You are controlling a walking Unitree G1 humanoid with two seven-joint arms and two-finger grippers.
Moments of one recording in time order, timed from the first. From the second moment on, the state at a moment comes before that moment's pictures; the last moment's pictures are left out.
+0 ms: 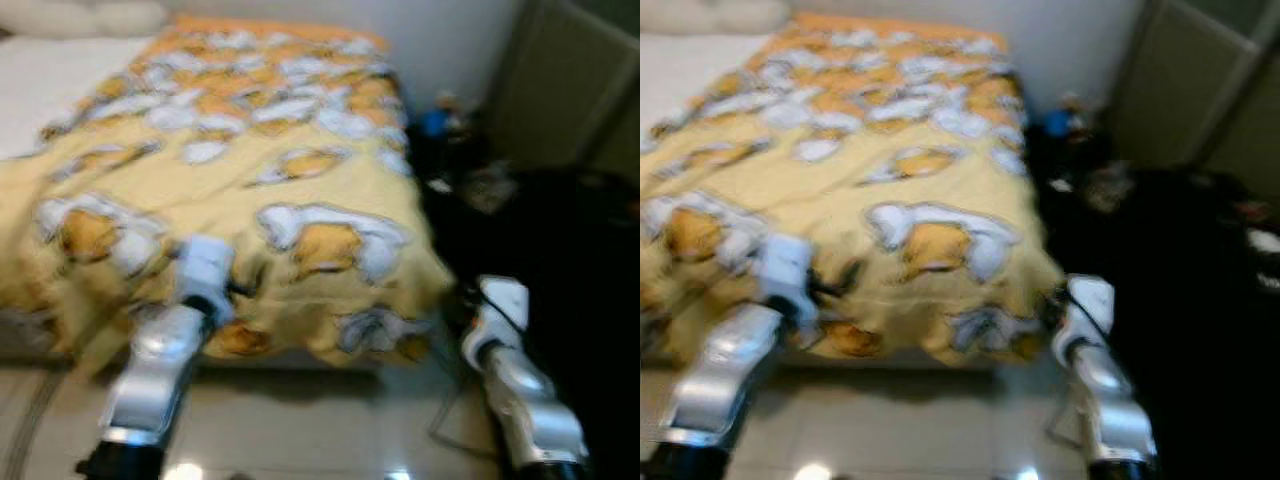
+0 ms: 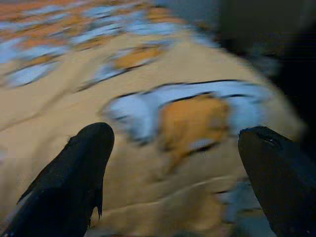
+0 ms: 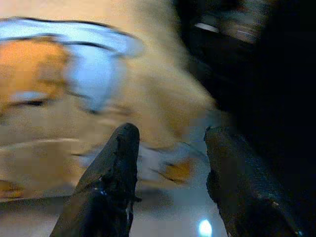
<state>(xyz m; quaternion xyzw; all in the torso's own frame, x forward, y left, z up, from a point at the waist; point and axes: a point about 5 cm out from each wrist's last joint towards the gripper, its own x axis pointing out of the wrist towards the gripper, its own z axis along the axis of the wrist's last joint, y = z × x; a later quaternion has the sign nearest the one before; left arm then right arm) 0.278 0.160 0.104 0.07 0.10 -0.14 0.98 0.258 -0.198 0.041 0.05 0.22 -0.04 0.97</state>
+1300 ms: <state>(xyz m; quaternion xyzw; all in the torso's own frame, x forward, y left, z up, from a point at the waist) 0.278 0.149 0.102 0.06 0.10 -0.18 0.98 0.252 -0.191 0.039 0.06 0.24 -0.03 0.97</state>
